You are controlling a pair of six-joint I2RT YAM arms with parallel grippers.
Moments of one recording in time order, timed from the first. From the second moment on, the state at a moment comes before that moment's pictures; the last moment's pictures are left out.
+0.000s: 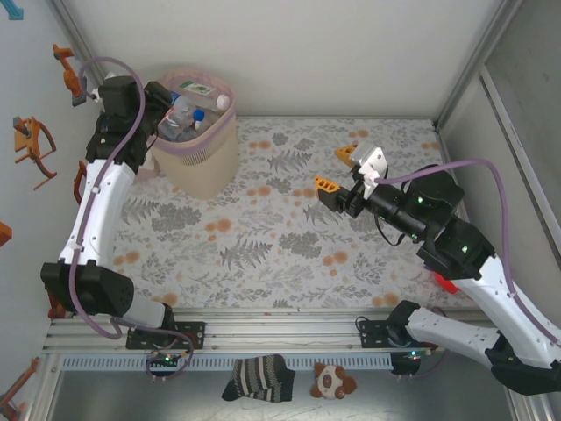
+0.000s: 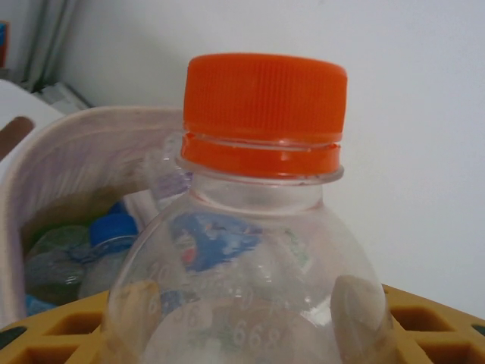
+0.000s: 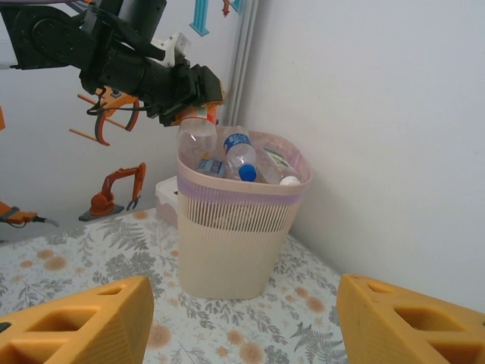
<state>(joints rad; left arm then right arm) -0.14 1.49 1.66 -0.54 -0.17 -0.82 0.81 0.89 1.28 -0.42 -0.09 -0.20</state>
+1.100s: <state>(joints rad) -0.05 1.59 1.81 -0.76 -0.02 -1.08 0.81 0.89 1.28 -0.42 -0.09 -0.20</state>
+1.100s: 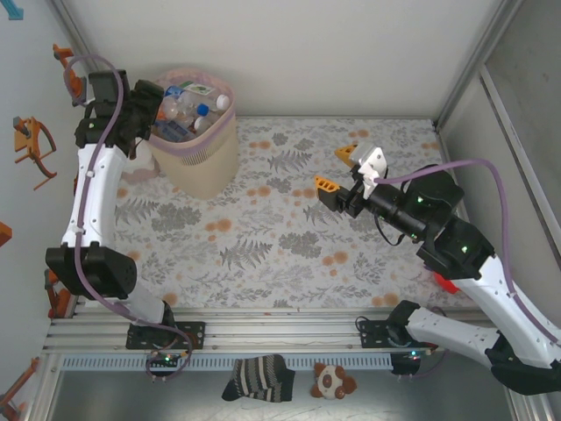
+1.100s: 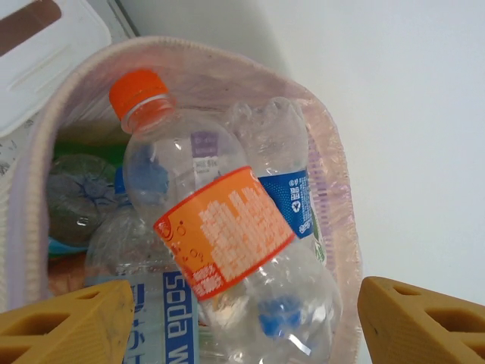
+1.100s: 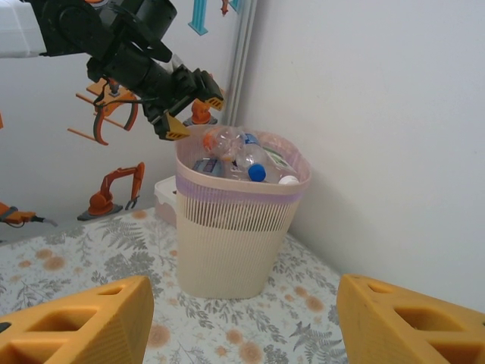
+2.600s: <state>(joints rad) 0.01 1.83 1.79 -0.38 0.61 -0.65 0.81 0.90 1.28 -0.43 -0.09 -0.20</state>
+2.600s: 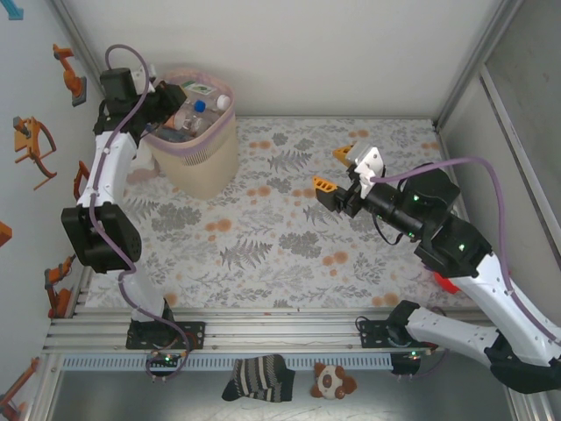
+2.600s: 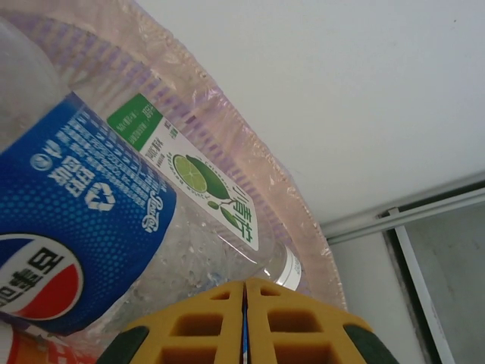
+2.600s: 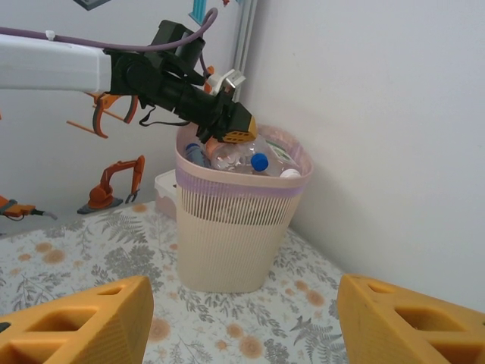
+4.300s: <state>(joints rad) -0.03 1.02 0.52 -0.11 -0.29 -0.25 0.34 1.12 0.66 0.00 0.38 -0.19</state>
